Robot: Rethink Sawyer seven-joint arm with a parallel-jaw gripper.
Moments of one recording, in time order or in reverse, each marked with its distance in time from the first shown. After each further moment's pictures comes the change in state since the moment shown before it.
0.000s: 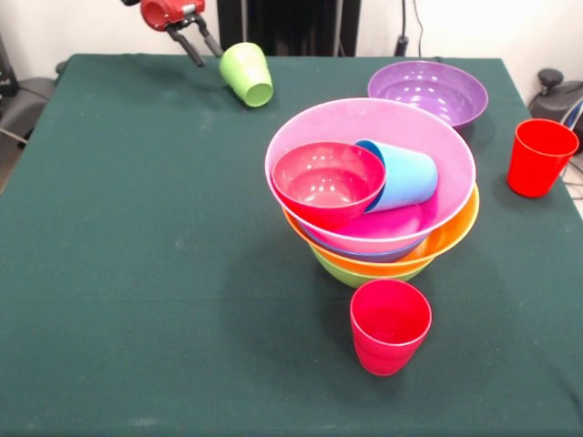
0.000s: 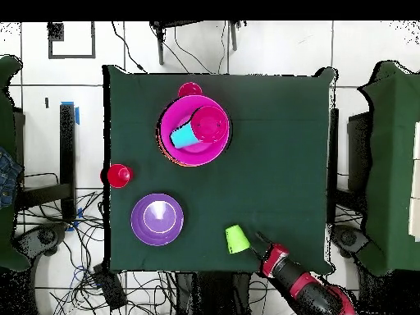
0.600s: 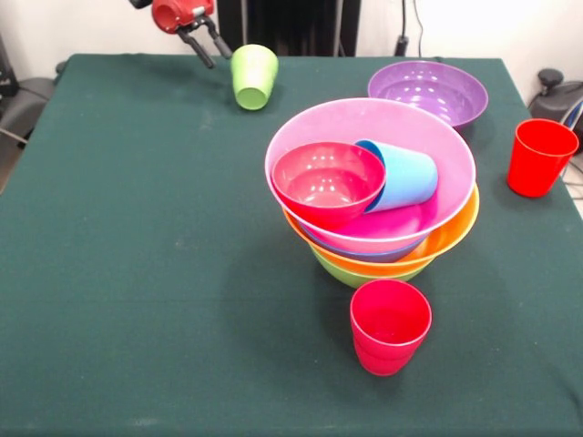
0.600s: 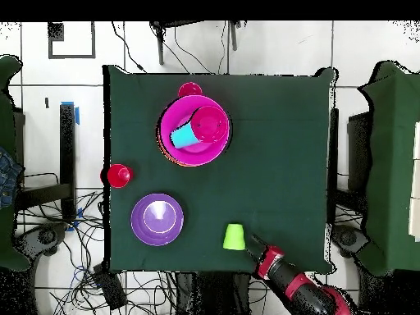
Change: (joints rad) arm 0.000 0.015 -0.025 0.000 -0.036 0.000 0.000
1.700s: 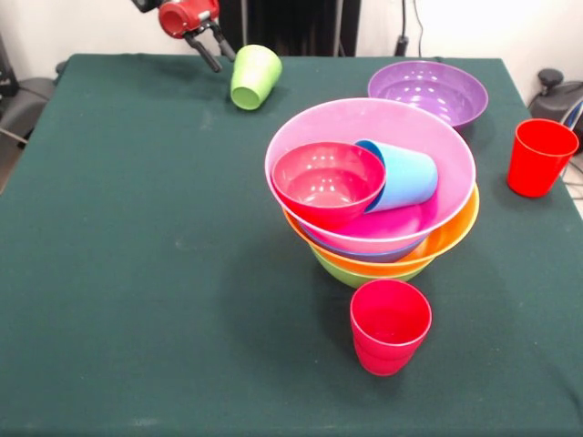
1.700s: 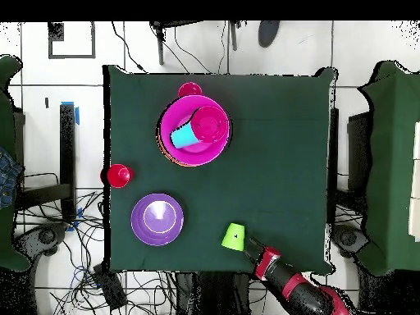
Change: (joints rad) arm 0.023 0.000 -0.031 -0.014 -0.012 0.000 0.000
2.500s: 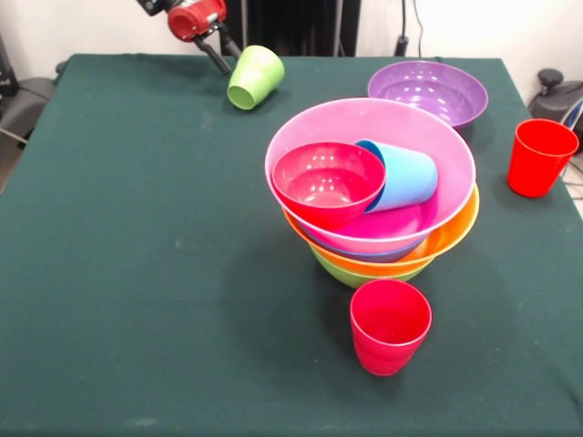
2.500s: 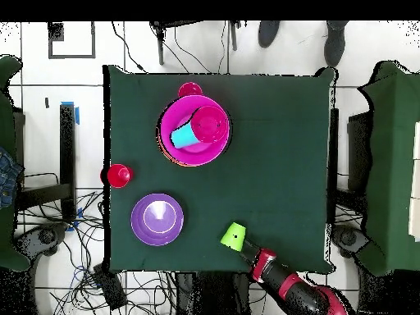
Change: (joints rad) arm 0.024 -0.002 -0.034 -0.005 0.000 0.000 0.000
